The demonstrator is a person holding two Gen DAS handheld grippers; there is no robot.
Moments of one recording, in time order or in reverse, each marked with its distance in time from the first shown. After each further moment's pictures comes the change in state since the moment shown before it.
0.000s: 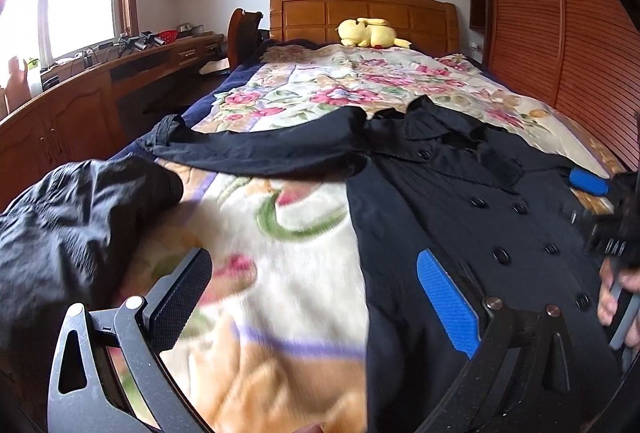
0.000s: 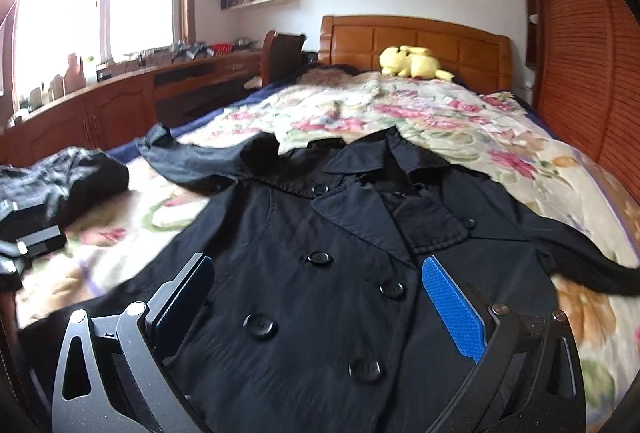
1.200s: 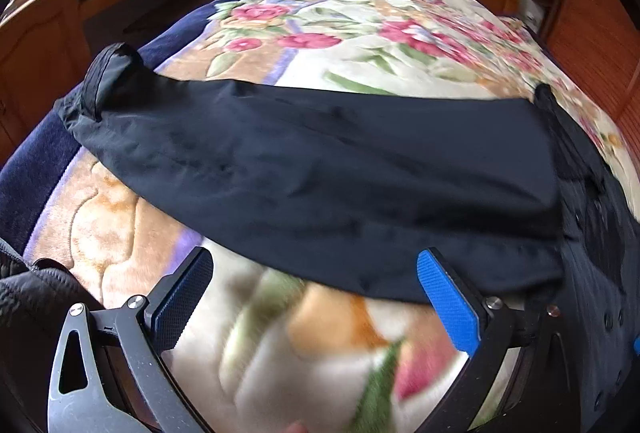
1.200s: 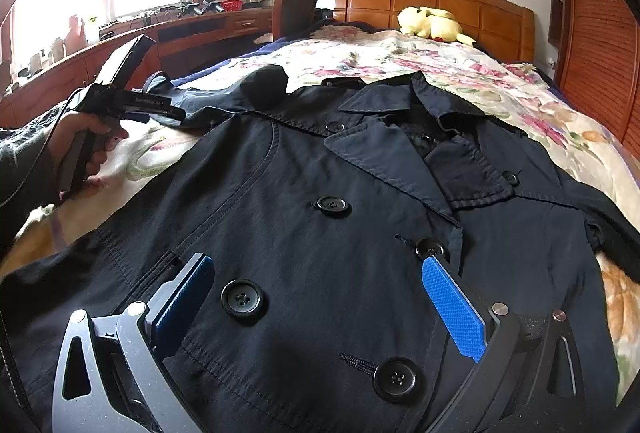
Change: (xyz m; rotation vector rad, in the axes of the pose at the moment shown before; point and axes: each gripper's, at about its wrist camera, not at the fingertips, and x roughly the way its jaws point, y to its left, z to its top) left arm 0.251 0.097 0.078 -0.141 0.325 -0.011; right arm 0.043 0.005 -0.026 -0.027 0.128 0.029
